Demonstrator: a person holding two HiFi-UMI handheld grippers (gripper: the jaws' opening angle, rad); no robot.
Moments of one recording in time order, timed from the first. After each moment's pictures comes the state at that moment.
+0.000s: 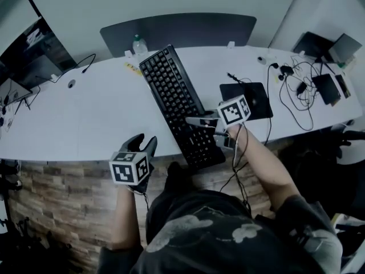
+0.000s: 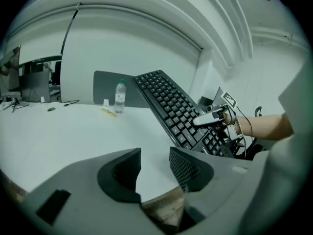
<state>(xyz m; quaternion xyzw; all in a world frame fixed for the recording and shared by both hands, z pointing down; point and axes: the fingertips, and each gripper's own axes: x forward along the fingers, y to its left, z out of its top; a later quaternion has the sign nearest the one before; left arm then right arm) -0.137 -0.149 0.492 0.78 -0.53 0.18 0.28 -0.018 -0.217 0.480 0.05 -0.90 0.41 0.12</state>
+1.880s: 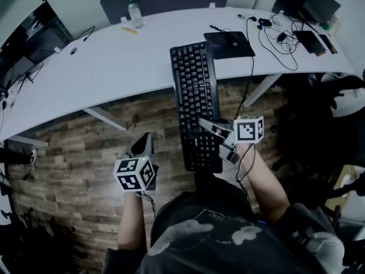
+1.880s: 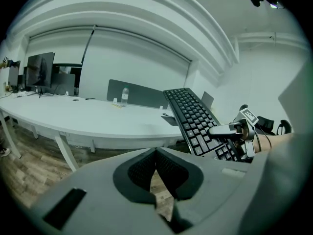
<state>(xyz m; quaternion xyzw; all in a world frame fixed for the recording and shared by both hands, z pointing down) -0.103 0.139 0.499 0.78 -0.56 0.12 0.25 0.066 0.092 0.482 0.19 -0.89 0.42 -0.02</state>
